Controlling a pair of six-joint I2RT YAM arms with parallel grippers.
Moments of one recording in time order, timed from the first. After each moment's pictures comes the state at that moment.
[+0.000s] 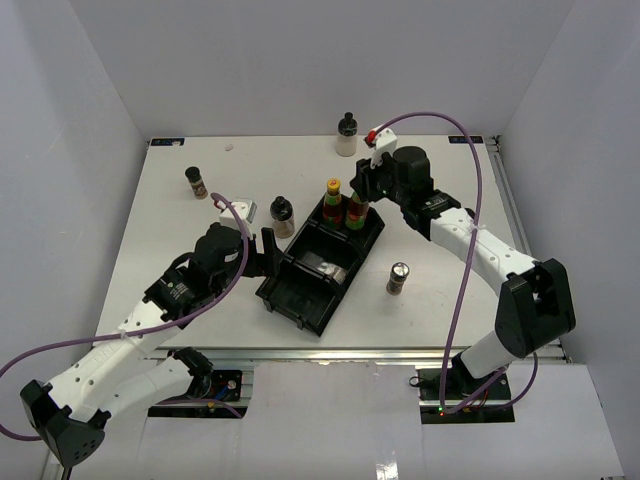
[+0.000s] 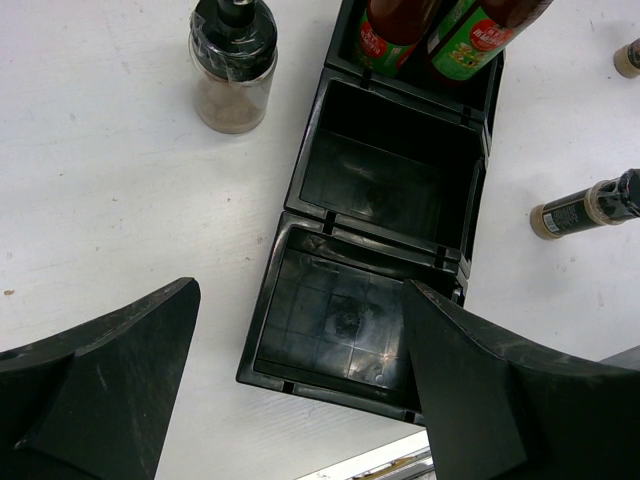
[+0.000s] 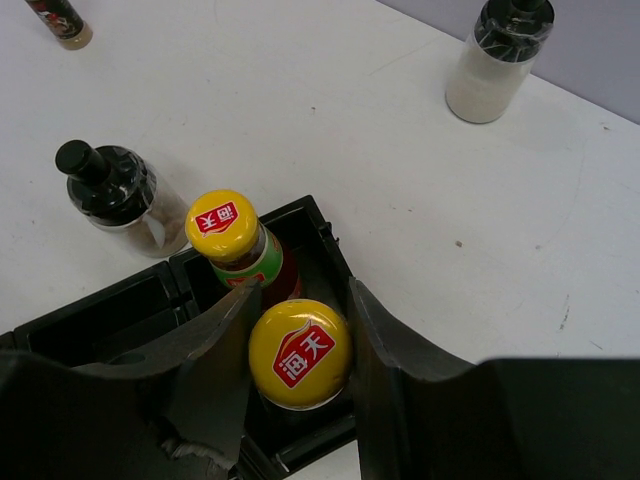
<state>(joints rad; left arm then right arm) -0.70 0.84 0.84 -0.49 -0.27 -0.37 0.51 1.53 1.20 0.00 -0.14 -0.01</state>
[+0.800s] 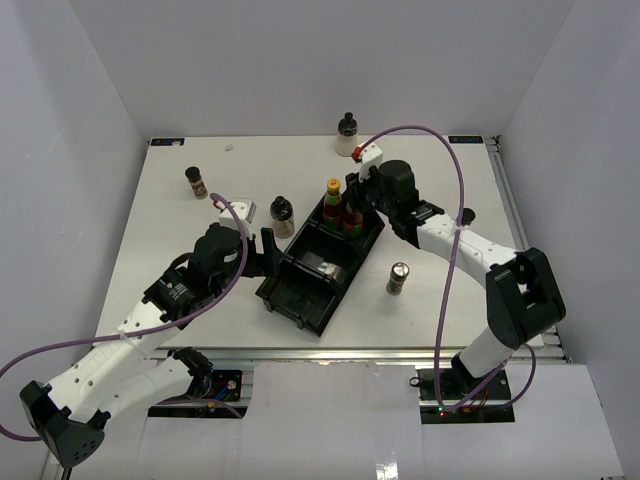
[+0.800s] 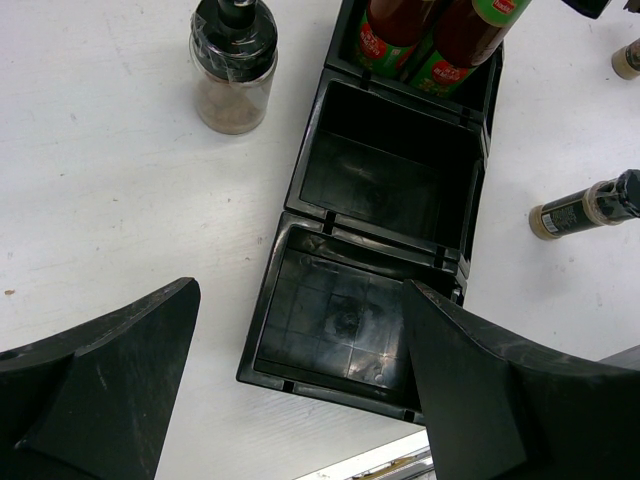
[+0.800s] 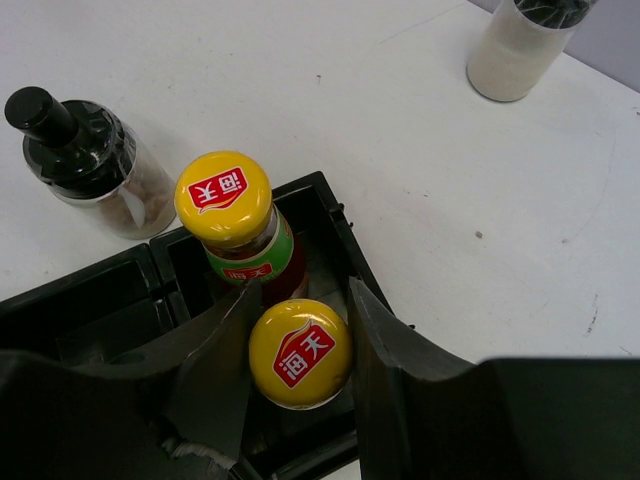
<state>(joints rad) -0.70 0.83 0.84 -0.50 -0.27 -0.37 0.55 1.59 1.11 0.14 -0.09 -0.06</state>
